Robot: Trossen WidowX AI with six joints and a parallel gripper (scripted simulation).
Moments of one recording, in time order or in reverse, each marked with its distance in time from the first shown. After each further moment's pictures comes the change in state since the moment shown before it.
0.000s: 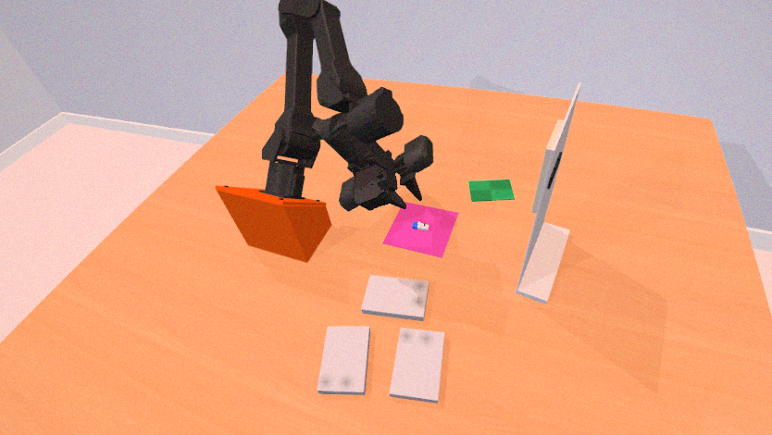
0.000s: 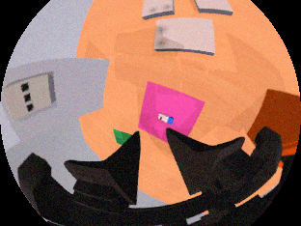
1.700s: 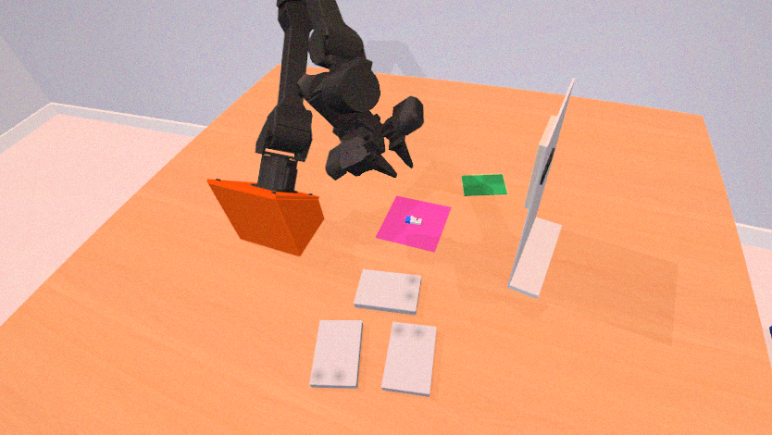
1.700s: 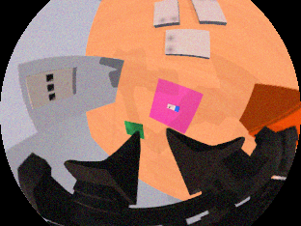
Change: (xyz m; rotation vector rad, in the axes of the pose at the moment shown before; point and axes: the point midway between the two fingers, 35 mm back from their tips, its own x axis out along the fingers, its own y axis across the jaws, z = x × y) arm -0.049 0.029 -0.005 0.007 0.007 0.020
